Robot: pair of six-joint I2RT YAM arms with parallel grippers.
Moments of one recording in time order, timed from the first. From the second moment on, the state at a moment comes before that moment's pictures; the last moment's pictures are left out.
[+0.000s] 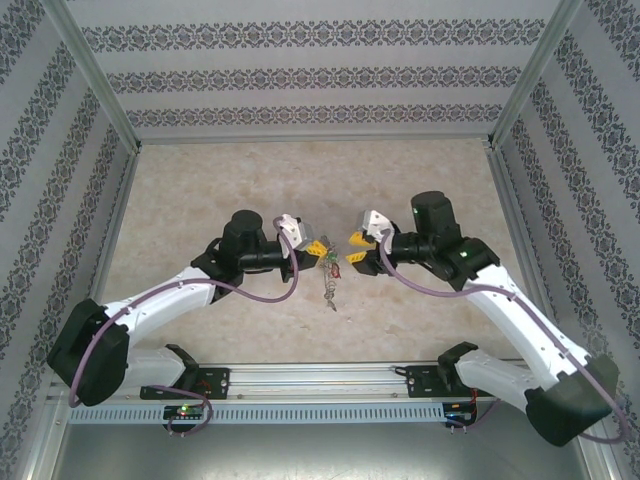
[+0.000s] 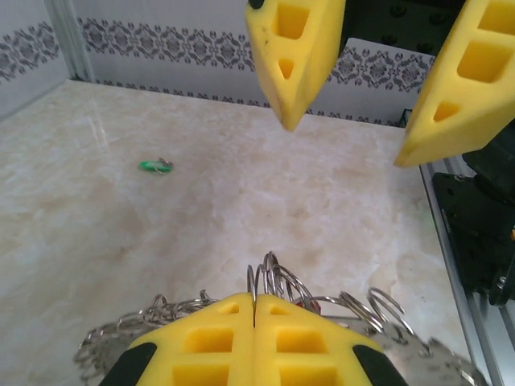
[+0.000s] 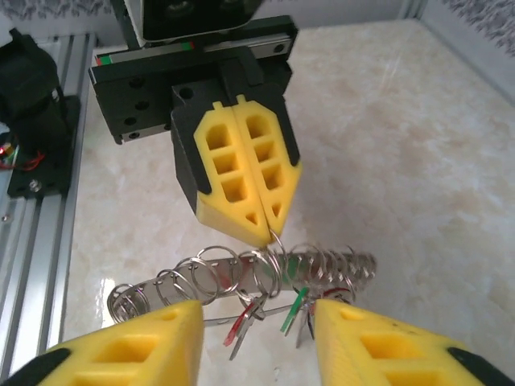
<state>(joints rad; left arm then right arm) -0.61 1.26 0.71 0.25 0.66 0.19 0.44 1.02 0.90 -0.50 -0.76 -0.48</state>
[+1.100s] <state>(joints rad) -0.65 1.23 0.68 0.37 0.58 0.29 0.40 1.28 1.06 -0.55 -0.91 -0.78</state>
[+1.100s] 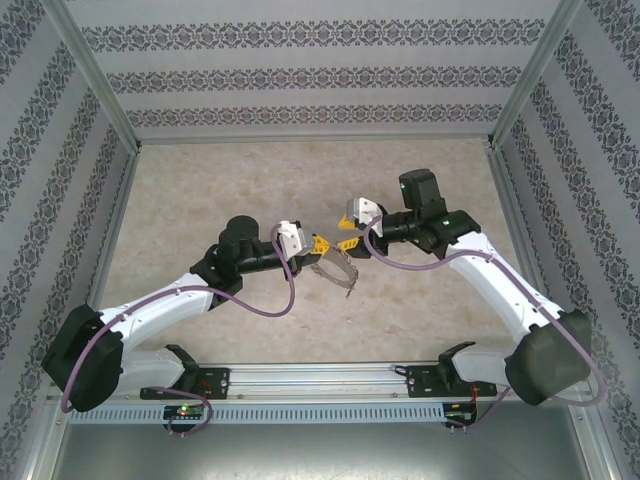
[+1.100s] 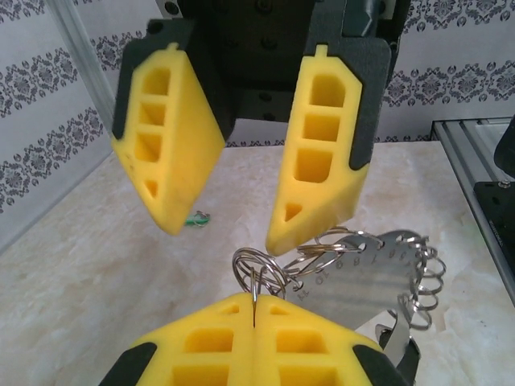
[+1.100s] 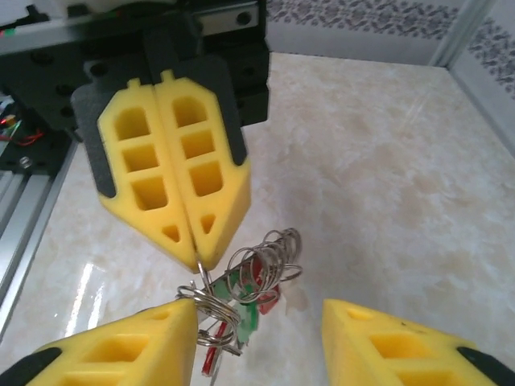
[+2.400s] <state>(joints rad) -0.65 1.34 0.78 0.38 0.57 0.23 0.28 1.22 1.04 -0.54 -0.93 -0.67</state>
